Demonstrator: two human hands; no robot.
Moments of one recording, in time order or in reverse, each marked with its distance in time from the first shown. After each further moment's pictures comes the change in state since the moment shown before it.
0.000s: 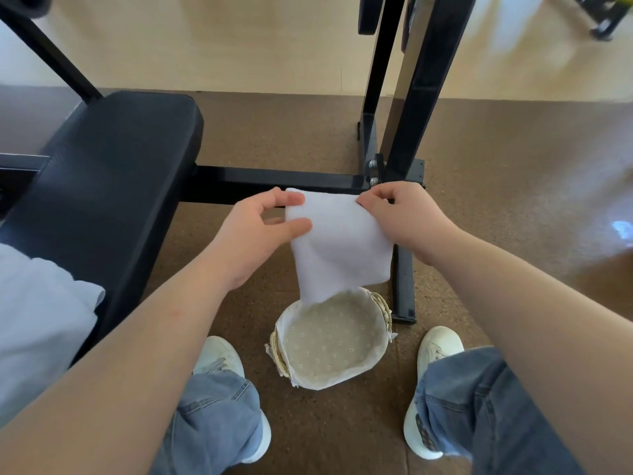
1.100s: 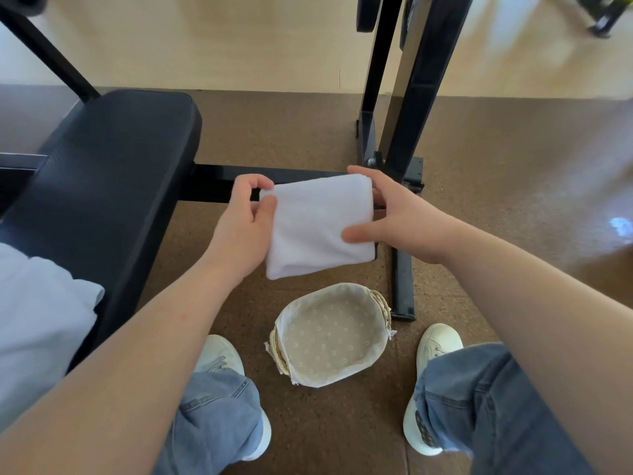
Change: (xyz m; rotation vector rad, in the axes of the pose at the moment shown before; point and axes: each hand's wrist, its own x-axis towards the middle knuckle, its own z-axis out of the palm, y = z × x) left_hand 0.001 -0.007 0.001 0.197 0.182 0.058; right_hand -0.006 0.007 -0.010 0.078 -0.350 -0.155
